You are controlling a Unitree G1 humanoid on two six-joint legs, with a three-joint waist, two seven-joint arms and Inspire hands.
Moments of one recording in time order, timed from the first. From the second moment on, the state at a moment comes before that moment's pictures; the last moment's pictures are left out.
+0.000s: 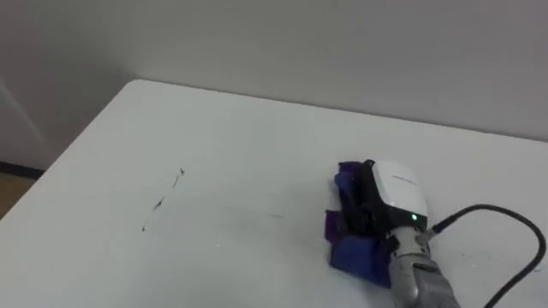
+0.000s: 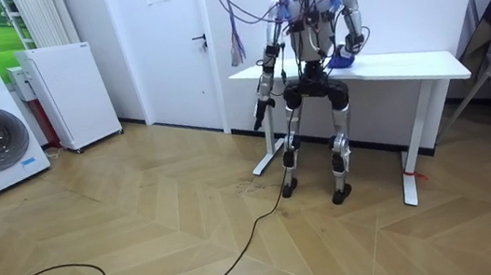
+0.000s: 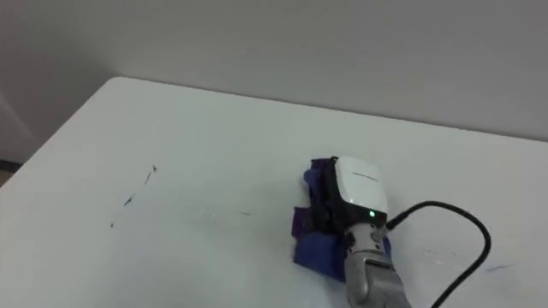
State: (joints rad) left arm 0.40 0.23 0.05 0.90 0.25 0.21 0.04; right arm 0.06 -0.27 0.28 0.39 -0.85 0.00 -0.43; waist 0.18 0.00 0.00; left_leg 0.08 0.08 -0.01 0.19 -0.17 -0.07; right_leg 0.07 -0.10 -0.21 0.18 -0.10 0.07
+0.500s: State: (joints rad) left arm 0.40 0.29 0.12 0.90 0.29 0.19 0.05; right arm 0.23 -0.38 0.05 0.57 -0.50 -0.12 -0.68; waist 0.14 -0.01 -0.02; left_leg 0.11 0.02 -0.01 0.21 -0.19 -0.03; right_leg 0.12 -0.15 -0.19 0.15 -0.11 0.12
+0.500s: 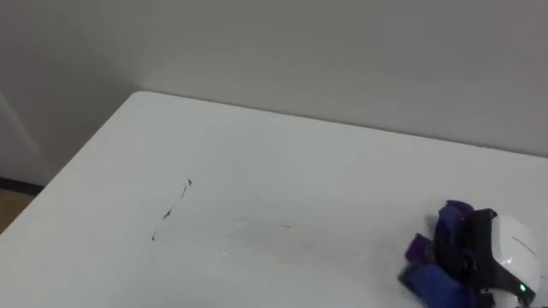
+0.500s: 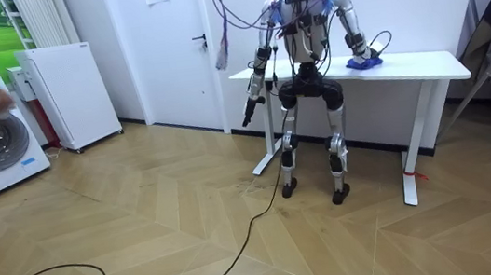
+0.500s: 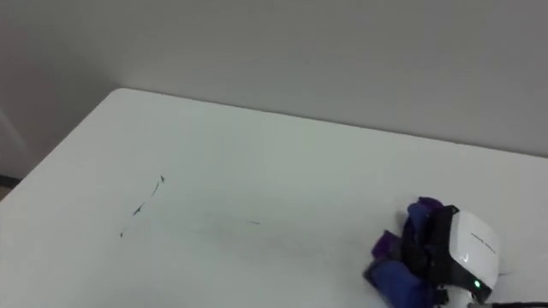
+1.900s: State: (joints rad) left arm 0.42 0.33 0.18 0.97 0.23 0.06 0.01; right arm 0.41 -0.44 -0.34 0.67 -0.43 -0.04 -0.67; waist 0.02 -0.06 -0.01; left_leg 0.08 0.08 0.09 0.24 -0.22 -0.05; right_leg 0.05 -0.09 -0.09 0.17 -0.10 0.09
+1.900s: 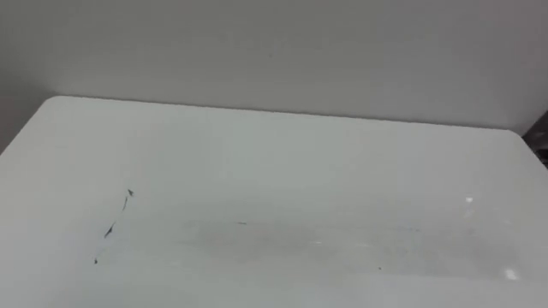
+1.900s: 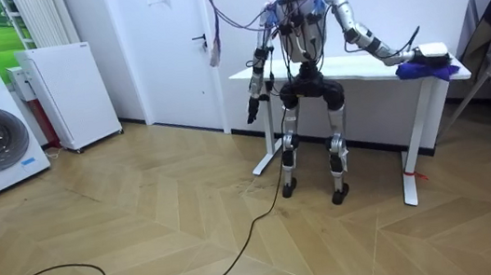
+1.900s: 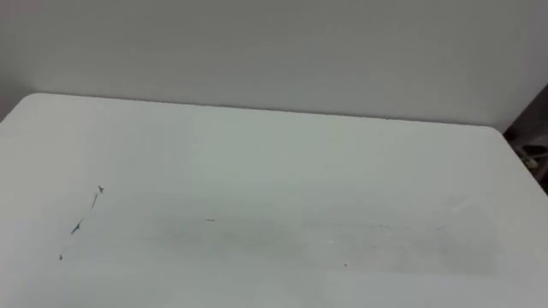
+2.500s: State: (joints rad) left arm 0.37 0.27 0.03 0.96 0.23 0.08 0.01; right arm 0.29 -0.39 0.08 0.34 -0.77 0.00 -0.56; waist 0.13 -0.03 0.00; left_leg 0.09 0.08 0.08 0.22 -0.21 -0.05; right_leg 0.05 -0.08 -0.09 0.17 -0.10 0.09
